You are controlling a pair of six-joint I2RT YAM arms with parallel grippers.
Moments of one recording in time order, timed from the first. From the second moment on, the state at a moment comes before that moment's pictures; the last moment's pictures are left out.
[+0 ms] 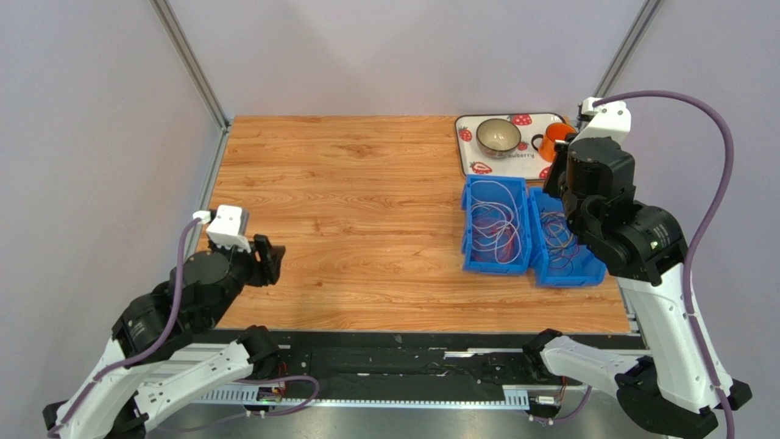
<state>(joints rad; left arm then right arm) -0.89 0.46 1.05 -1.00 -0.59 -0.36 0.54 1.06 1.69 -1.01 0.69 0.26</state>
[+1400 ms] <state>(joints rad) -0.89 0.23 0.84 -0.71 -0.72 -0.02 0.10 1.14 1.18 -0.83 0.59 0.42</state>
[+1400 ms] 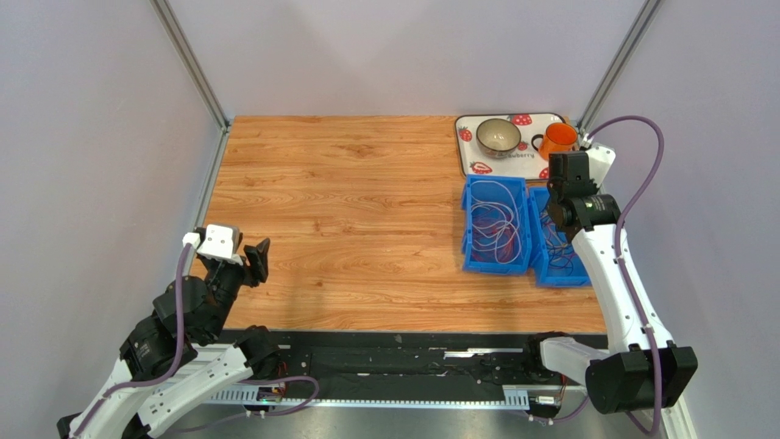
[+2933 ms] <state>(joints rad) -0.89 0.38 0.80 -0.63 -0.87 -0.01 0.16 0.73 0.89 -0.70 0.14 0.54</state>
